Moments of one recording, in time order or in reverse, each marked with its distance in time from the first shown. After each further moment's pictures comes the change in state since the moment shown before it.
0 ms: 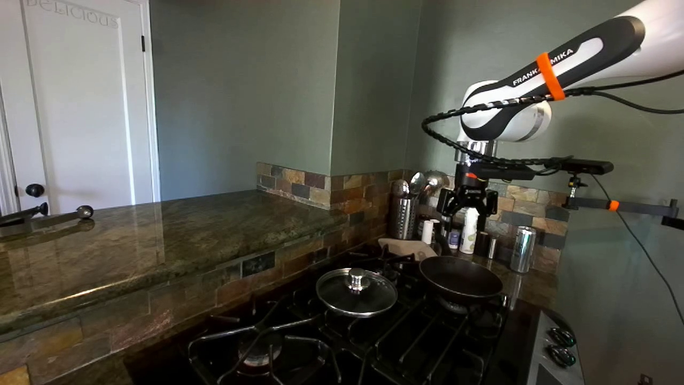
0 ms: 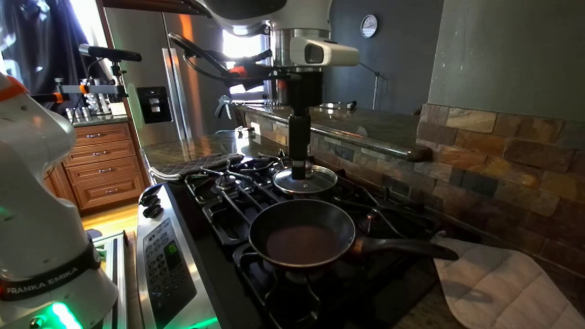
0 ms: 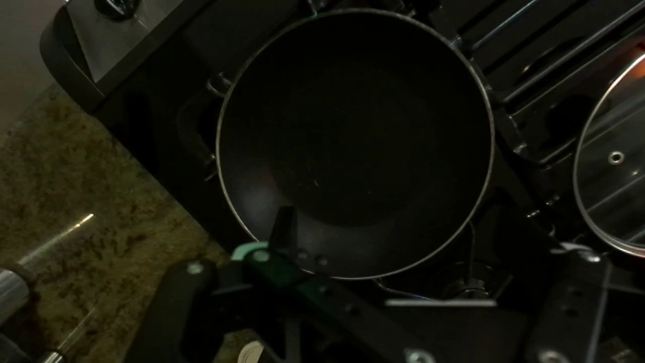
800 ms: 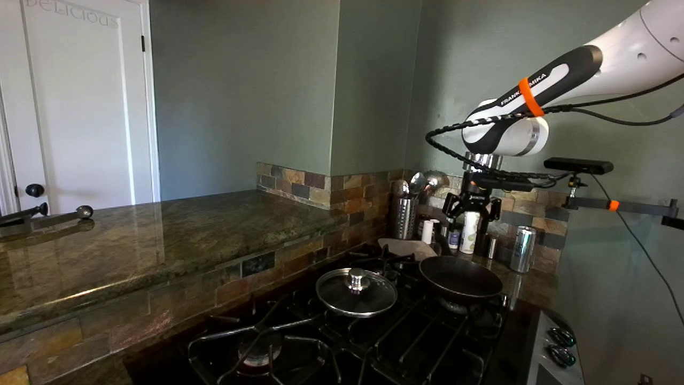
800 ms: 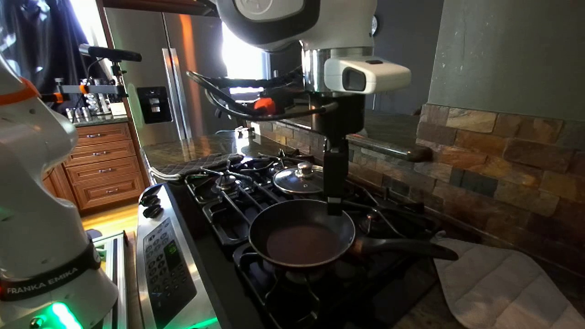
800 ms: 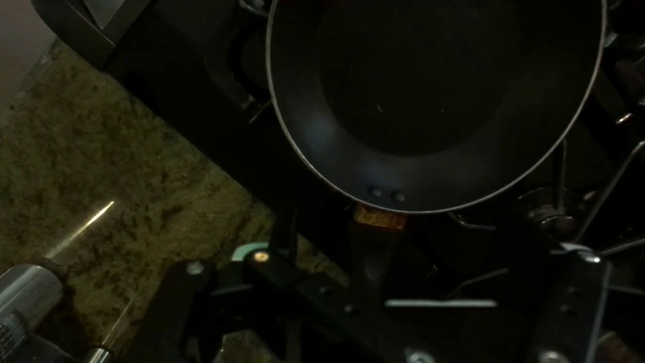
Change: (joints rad) arm -0.034 0.150 -0.112 0.071 0.053 0.137 -0.050
